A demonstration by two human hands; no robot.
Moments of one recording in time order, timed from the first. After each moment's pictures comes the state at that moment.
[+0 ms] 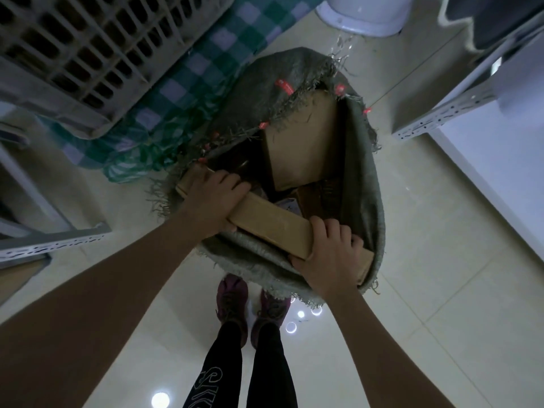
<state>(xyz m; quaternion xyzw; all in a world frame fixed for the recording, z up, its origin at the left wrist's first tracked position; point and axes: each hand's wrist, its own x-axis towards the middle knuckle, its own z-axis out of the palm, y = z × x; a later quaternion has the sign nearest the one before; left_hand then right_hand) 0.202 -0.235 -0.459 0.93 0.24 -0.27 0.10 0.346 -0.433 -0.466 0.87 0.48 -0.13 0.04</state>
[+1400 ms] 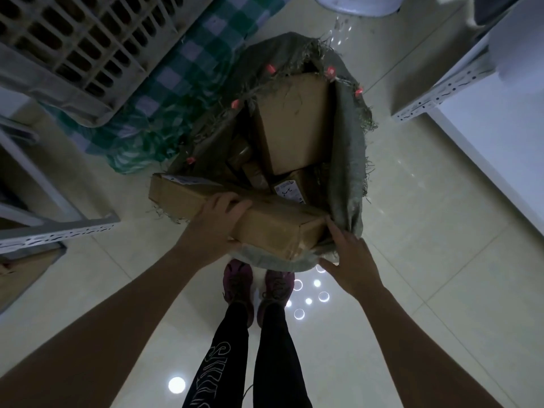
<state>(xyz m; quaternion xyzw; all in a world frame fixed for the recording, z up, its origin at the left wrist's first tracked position) 0.164 -0.308 -0.443 0.89 0.31 -0.15 0.29 0.374 -0.507 -0.469 0.82 0.42 -0.39 -0.04</state>
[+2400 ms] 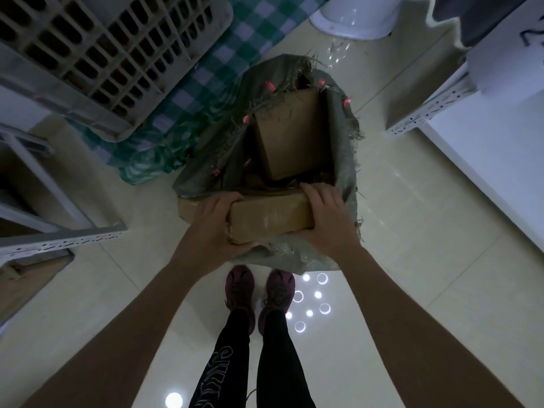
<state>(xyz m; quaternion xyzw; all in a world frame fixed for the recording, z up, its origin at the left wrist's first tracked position) 0.159 -0.311 -0.394 0.82 0.40 0.04 0.41 0.379 -0.419 -0.434 0.79 0.55 -0.27 -0.10</state>
